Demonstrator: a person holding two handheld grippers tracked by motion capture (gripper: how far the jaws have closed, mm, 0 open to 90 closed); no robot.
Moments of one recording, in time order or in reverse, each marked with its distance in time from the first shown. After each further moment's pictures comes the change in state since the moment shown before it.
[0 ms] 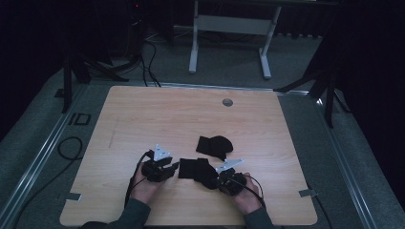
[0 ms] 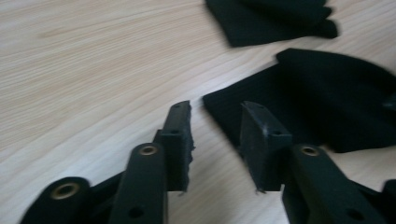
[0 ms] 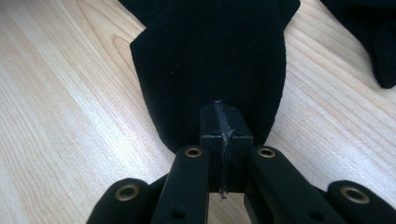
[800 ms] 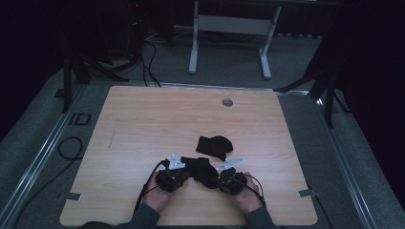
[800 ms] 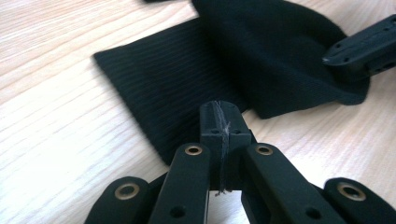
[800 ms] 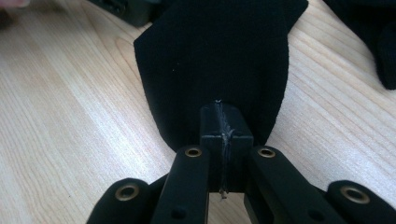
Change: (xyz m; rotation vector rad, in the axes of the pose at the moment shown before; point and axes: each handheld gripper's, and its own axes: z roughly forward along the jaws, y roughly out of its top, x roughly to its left) left arm -0.031 -0.011 0.023 0.101 -0.122 0.046; right arm -0.004 -0.001 0.000 -0.006 0.027 0.003
